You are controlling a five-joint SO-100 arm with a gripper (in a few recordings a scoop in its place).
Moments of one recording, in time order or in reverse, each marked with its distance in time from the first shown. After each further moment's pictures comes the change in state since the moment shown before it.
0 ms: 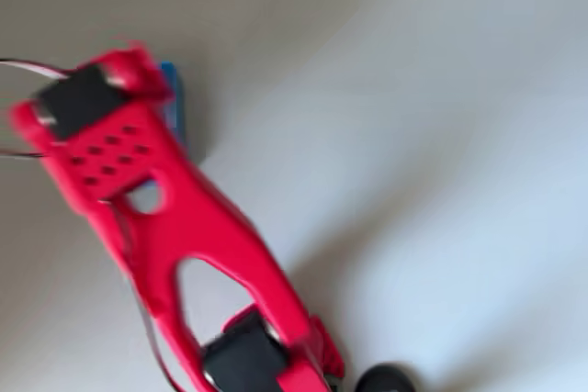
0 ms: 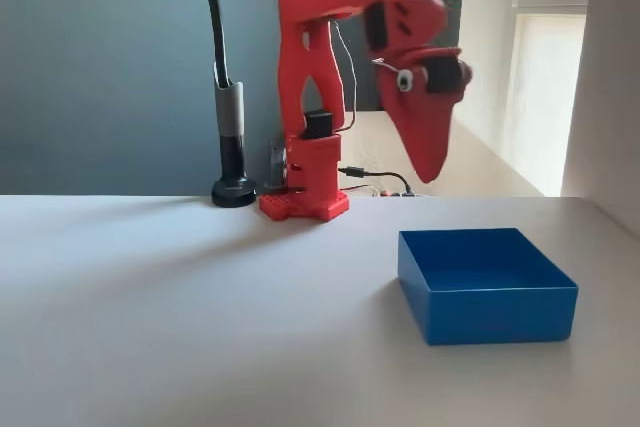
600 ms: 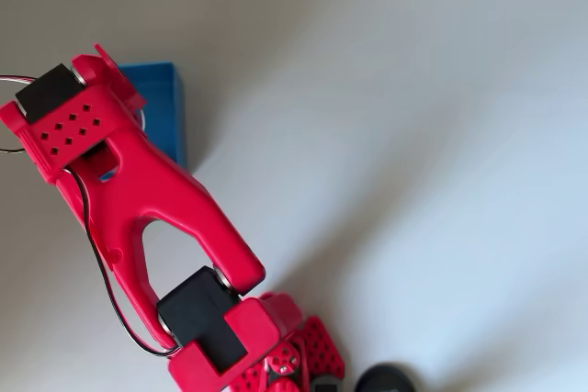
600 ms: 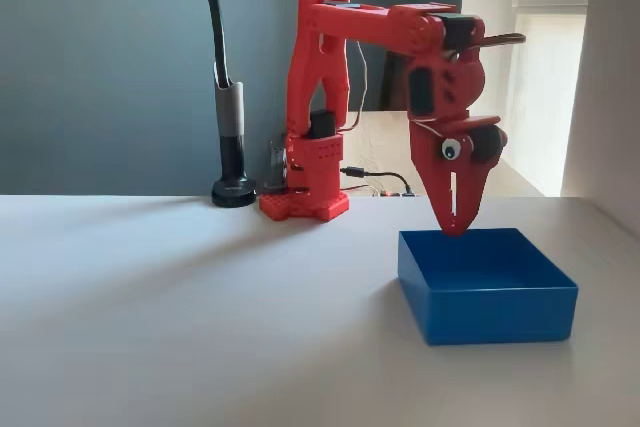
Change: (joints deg) arm -10.5 -20.8 -8.9 -0.8 -0.9
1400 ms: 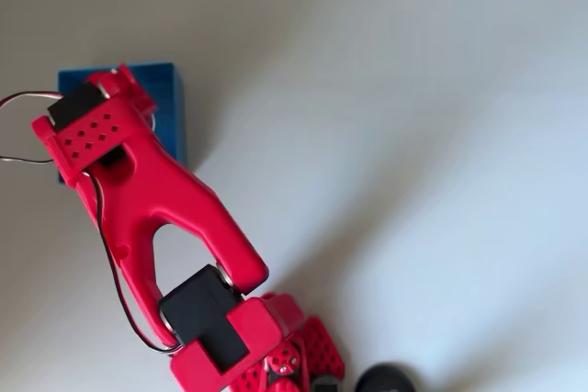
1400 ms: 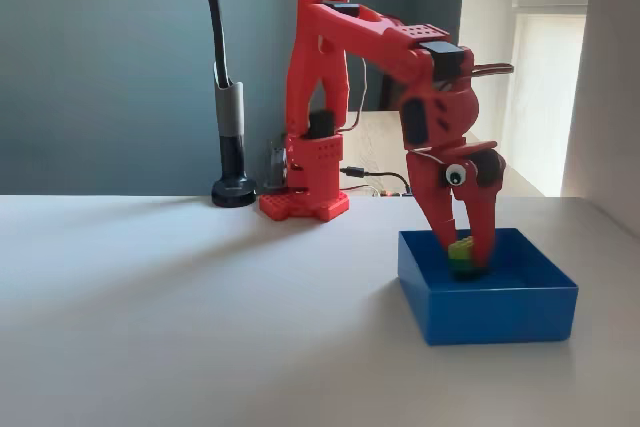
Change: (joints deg) arm 1.1 0.0 10.2 -19.6 -9.1
